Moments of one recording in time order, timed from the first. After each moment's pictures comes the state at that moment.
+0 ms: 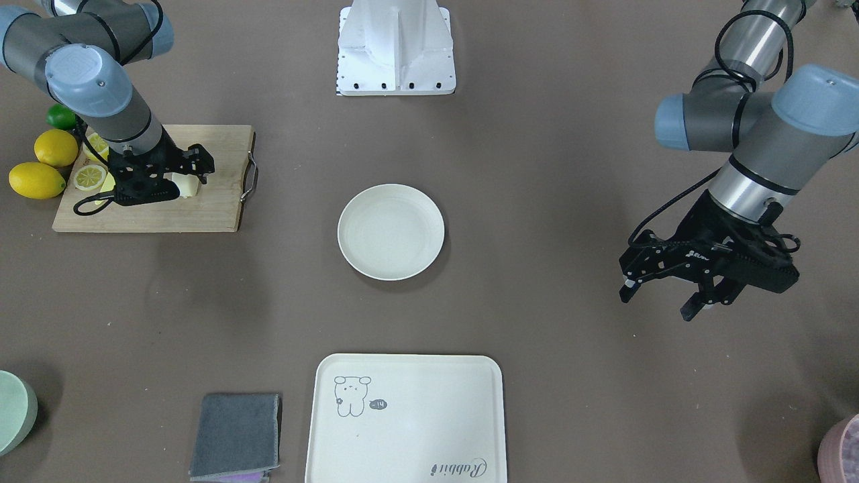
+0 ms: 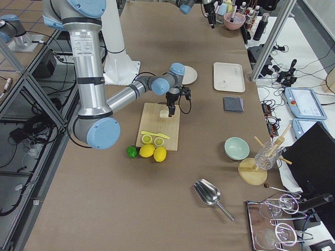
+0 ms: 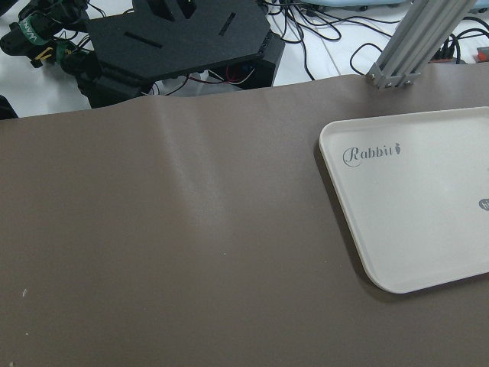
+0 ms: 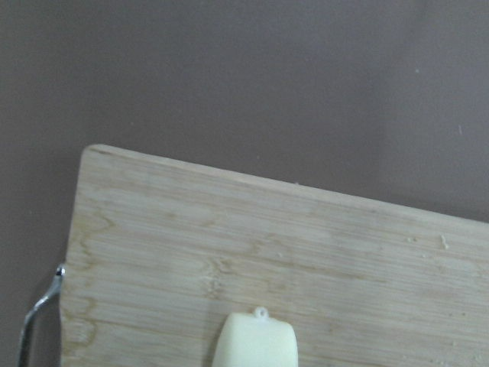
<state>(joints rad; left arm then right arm) -1.05 -2.03 -1.54 -2.22 -2.04 -0.78 0.69 -1.47 1.94 -1.58 2.09 0.76</state>
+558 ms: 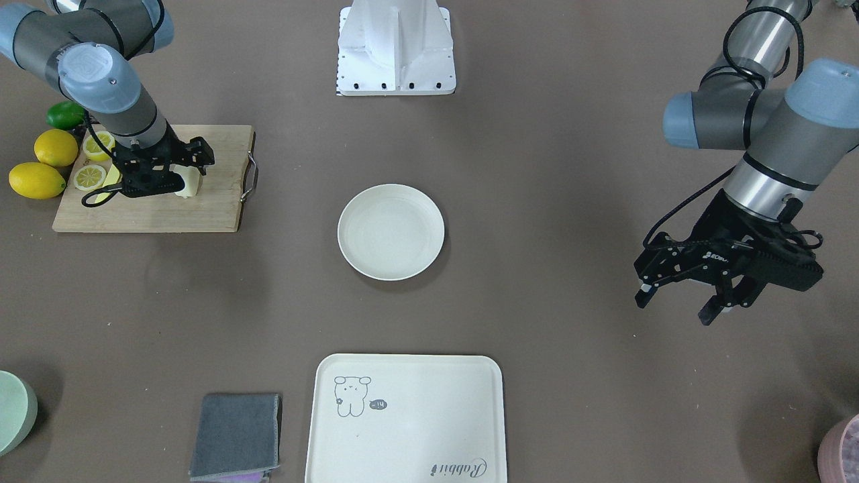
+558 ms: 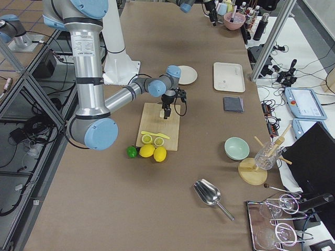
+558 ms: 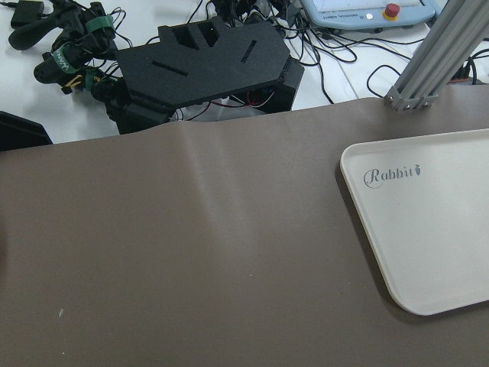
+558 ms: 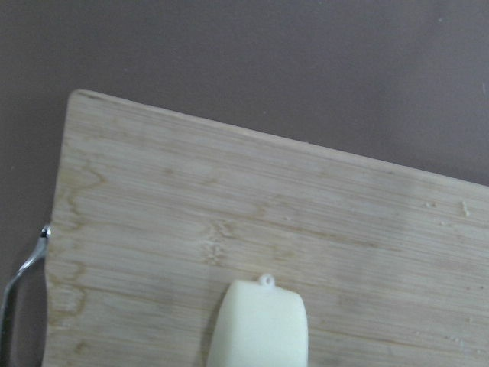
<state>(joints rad) -1.06 -2.02 -1.55 -2.22 -2.02 -0.78 0.66 -1.48 1.94 -1.58 2.08 0.76</state>
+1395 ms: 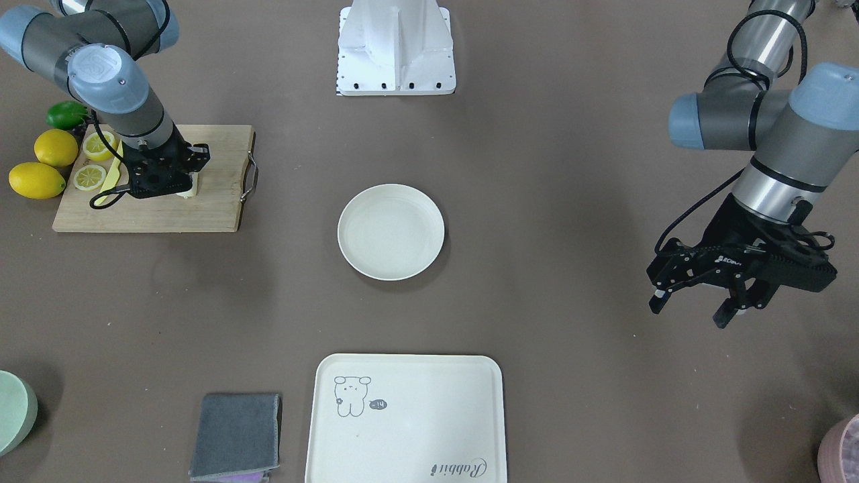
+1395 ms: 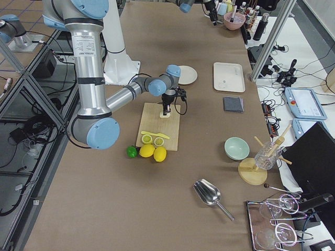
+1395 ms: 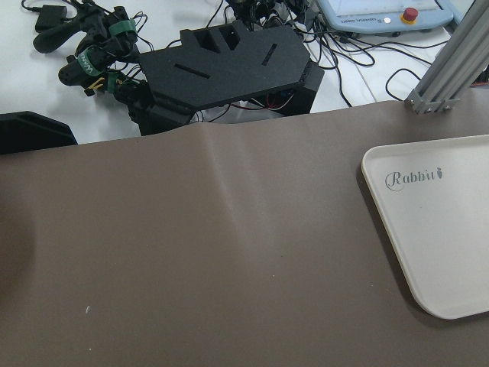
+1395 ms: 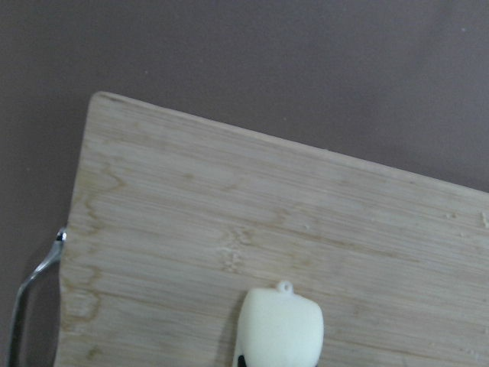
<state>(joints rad) -1.06 -2.00 -1.54 -2.22 -1.98 -0.78 0.65 -1.47 1.94 -1.58 2.06 0.74</state>
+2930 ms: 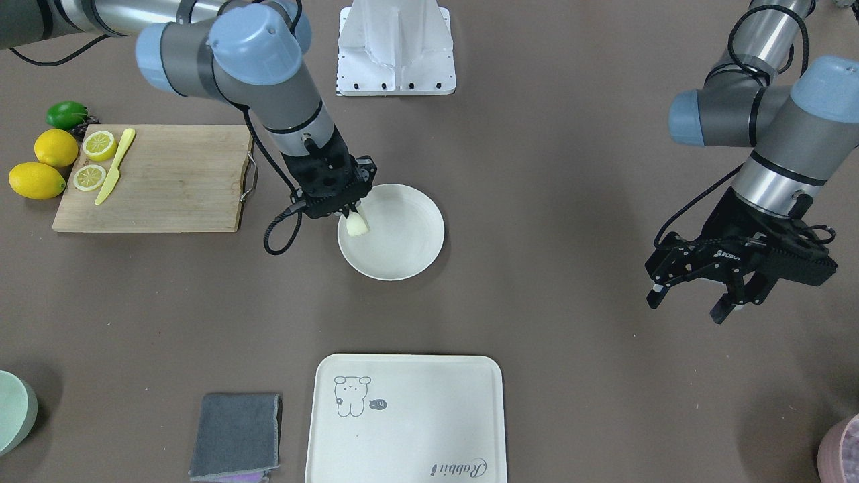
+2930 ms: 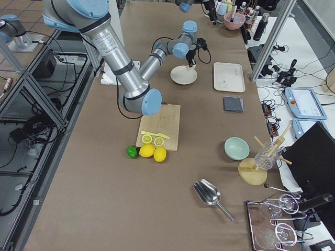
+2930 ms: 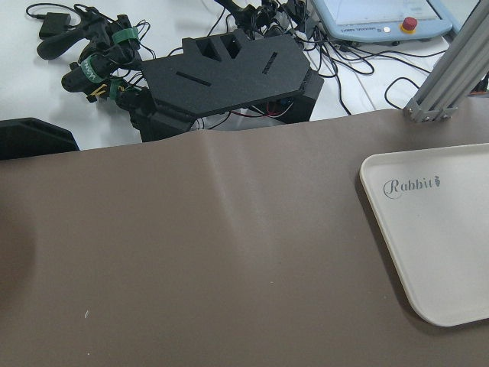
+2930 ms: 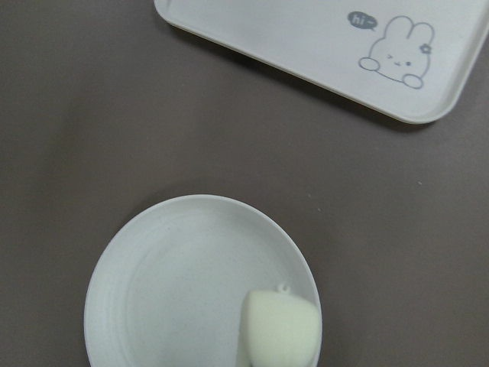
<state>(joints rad) -1.06 -1.99 -1.56 -2.23 -1.99 -0.79 0.66 -0.85 1.63 -1.40 2.00 0.74</state>
